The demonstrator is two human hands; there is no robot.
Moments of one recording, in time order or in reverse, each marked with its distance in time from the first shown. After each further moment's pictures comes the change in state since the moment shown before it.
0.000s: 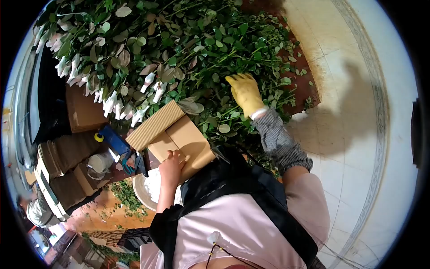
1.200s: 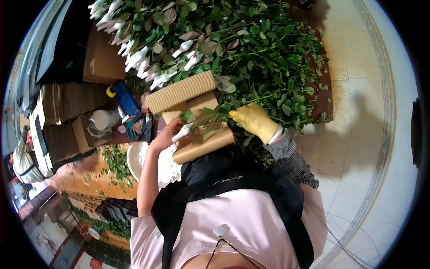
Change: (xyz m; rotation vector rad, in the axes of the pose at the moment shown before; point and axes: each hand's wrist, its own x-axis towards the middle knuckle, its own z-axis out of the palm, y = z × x) left_hand 0.014 -0.092 0.016 -0.980 -0.265 0.107; right_hand -0.061 -0.092 -0.041 0.467 -0.376 -0.459
